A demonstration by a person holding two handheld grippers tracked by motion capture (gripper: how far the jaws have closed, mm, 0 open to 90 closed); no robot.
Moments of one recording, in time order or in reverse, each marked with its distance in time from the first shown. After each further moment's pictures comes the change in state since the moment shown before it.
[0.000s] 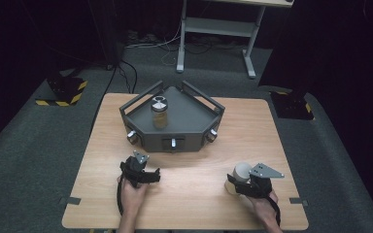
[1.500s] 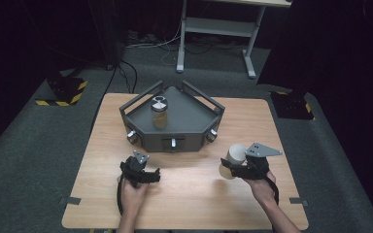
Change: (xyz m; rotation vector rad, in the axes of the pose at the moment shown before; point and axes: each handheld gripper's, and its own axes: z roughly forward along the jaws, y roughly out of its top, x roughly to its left) left arm 0.000 0.000 0.000 0.000 0.000 0.000; right arm -0.018 0.074 0.006 -0.031 0.112 -0.061
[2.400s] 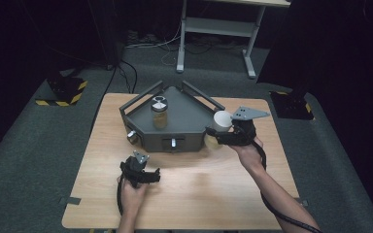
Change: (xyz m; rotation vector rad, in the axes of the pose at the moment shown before) left arm 0.000 0.000 0.000 0.001 0.000 0.002; right arm -0.020 0.098 0.036 -0.063 0.074 -0.042
